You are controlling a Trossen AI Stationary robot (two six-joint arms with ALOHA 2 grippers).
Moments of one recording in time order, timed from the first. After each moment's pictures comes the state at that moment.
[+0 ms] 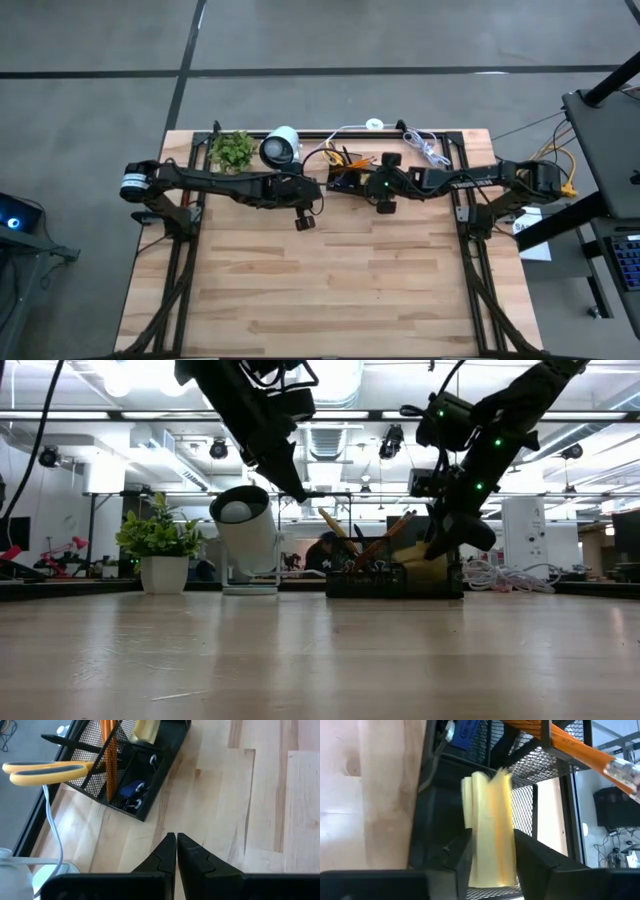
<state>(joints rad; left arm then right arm) 0.04 1.57 1.18 -0.45 -0.32 -0.02 -0.27 1.44 0.70 -0.21 0.39 -0.39</state>
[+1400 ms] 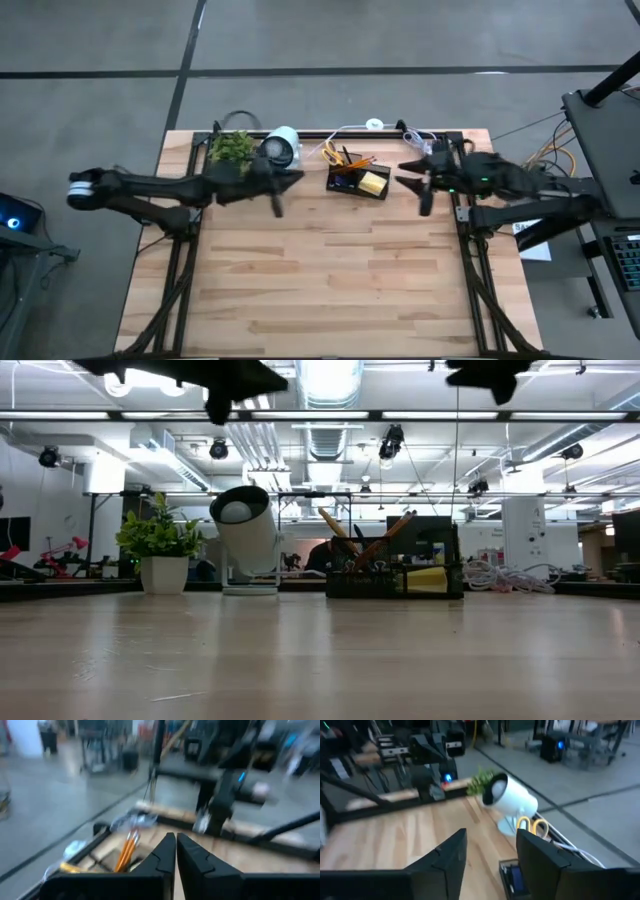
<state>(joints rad) 0.06 1.12 0.77 0.30 -0.26 -0.12 -0.06 0.76 0.81 -0.31 0.23 0.15</state>
